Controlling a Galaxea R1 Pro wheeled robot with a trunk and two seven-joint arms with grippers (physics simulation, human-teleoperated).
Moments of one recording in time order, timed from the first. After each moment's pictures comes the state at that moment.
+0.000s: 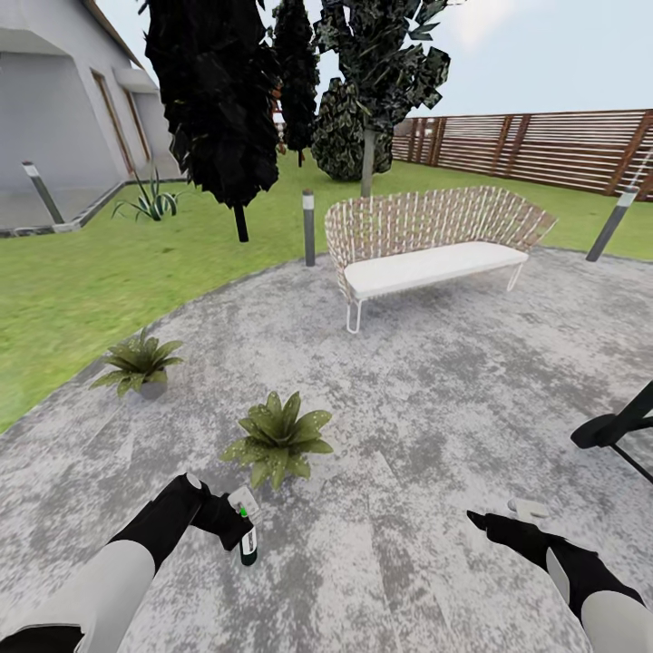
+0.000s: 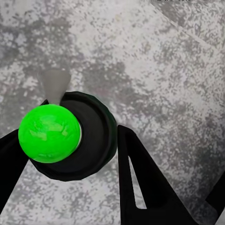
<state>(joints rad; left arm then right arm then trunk) -0.73 0.05 0.00 -0.53 -0.78 0.30 -0.94 -0.66 -0.22 -0.72 -0.34 0.42 0.10 0.53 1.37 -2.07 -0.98</state>
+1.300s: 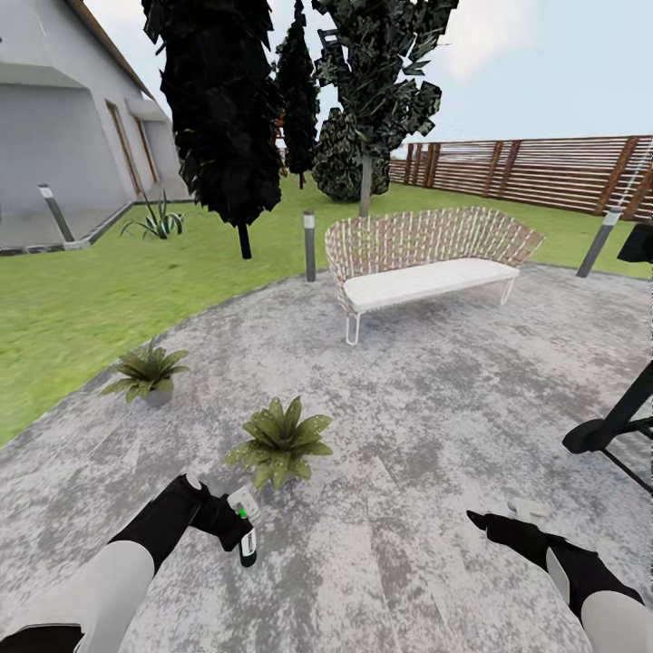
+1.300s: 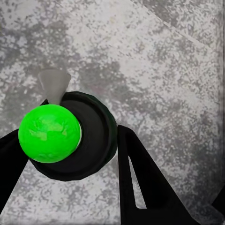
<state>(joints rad) -0.73 0.05 0.00 -0.53 -0.78 0.30 -0.94 -0.66 -0.22 -0.72 -0.34 0.42 0.10 0.53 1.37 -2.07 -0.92</state>
